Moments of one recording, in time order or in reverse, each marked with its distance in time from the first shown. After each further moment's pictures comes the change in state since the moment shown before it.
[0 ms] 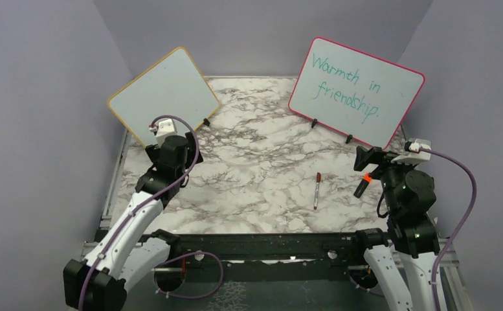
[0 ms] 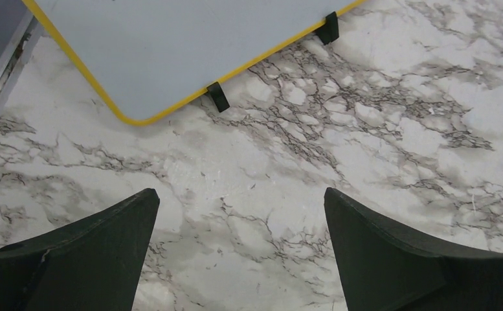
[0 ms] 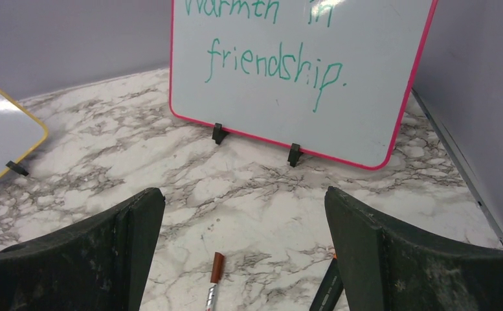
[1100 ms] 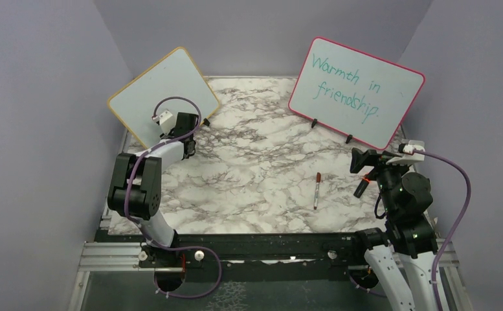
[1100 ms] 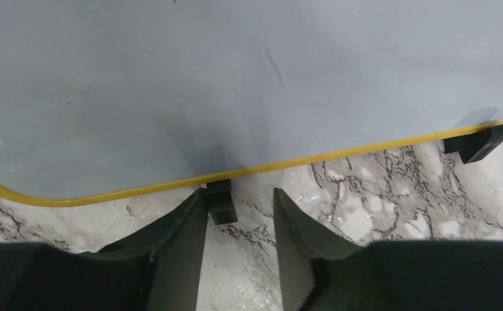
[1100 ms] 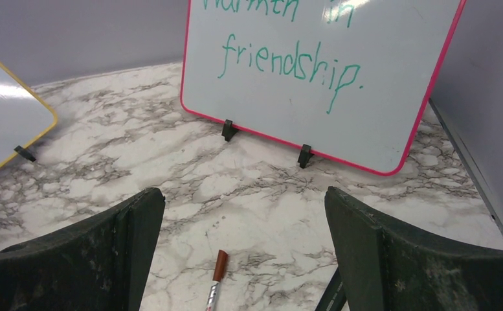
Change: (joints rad) left arm 0.209 0.845 0.234 0.259 -0.044 -0.317; right arm 0.057 -0.022 -0.044 0.039 0.003 -0.026
